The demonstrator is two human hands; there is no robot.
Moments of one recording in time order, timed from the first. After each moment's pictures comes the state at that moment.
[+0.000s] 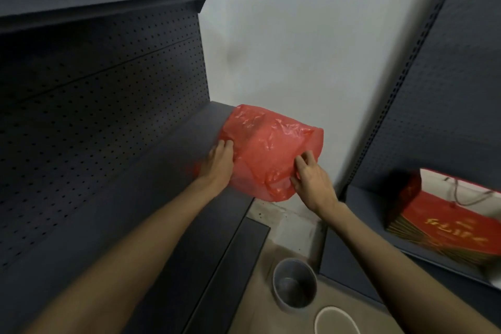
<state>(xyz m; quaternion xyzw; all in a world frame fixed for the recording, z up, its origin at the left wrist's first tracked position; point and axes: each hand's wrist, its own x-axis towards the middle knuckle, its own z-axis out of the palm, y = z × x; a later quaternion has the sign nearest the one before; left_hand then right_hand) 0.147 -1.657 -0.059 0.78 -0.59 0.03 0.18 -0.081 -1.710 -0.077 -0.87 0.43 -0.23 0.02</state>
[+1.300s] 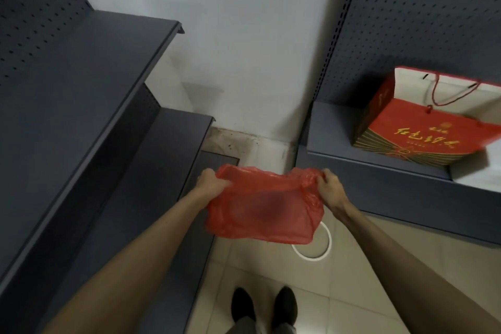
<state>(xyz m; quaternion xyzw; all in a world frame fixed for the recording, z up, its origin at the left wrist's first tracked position) 0.008 -1.714 -0.298 0.82 -0.34 -0.44 0.13 -0.287 -1.756 -0.327 -0.54 0.69 -0.19 0.44</state>
